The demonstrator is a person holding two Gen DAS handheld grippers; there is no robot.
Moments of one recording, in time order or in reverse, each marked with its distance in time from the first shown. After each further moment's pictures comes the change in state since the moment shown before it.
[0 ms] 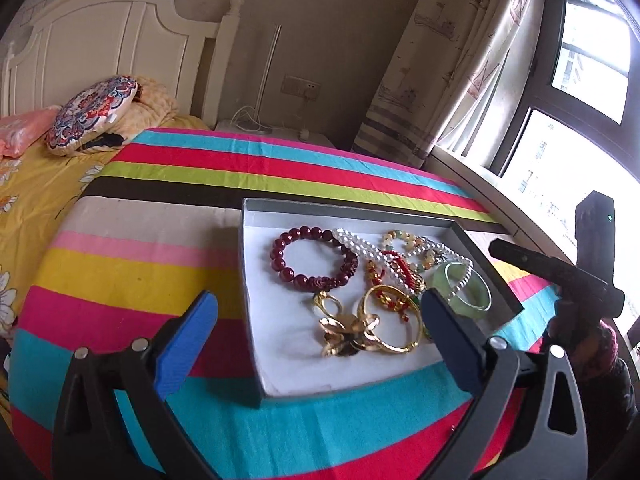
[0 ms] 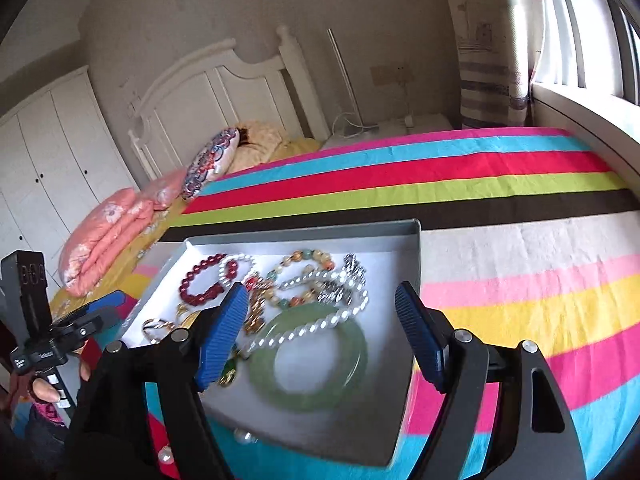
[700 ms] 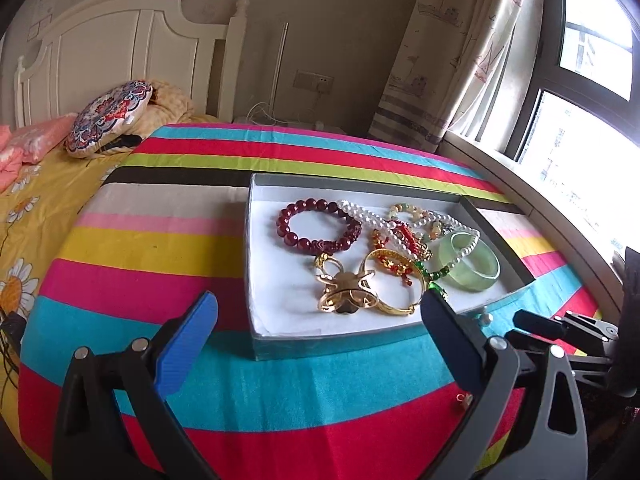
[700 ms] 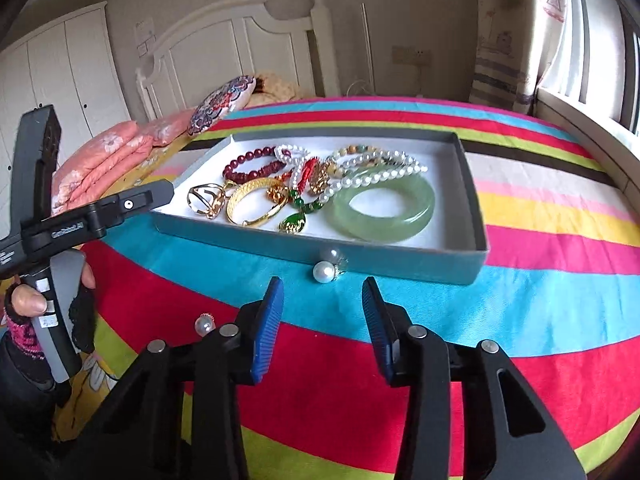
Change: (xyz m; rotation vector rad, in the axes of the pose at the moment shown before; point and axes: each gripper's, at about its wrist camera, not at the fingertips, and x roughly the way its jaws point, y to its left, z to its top) left arm -0.009 -0.017 -0.023 0.035 0.024 0.096; right arm -0.035 0.074 -0.090 -0.151 0.115 -0.105
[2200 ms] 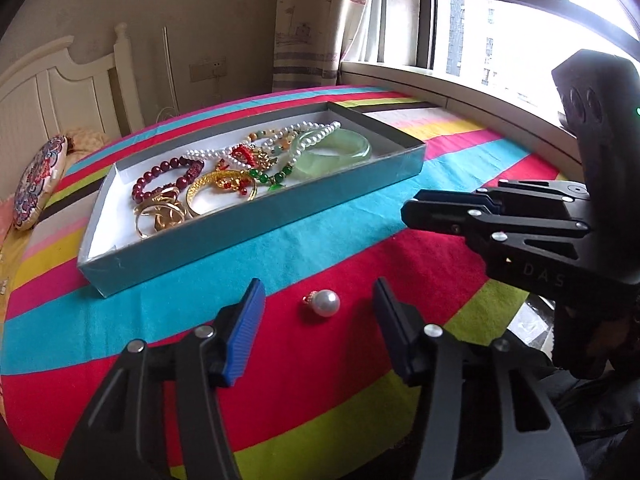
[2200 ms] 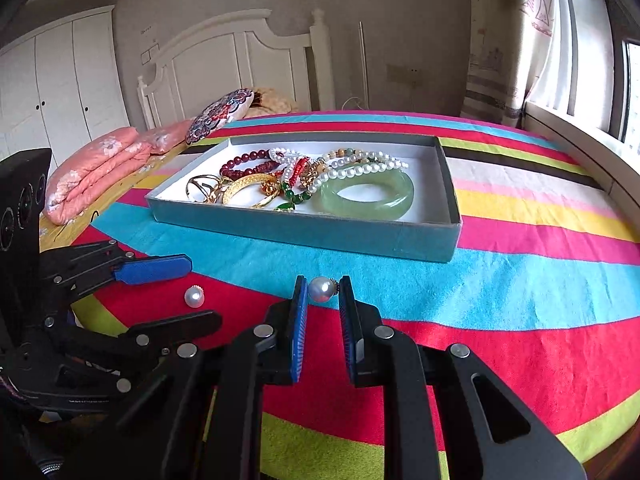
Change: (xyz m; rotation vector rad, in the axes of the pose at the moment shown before) left arm 0.006 -0.107 -0.070 0.372 0.110 -0.122; right arm -0.012 -0.009 -0.025 -0.024 -0.082 -0.020
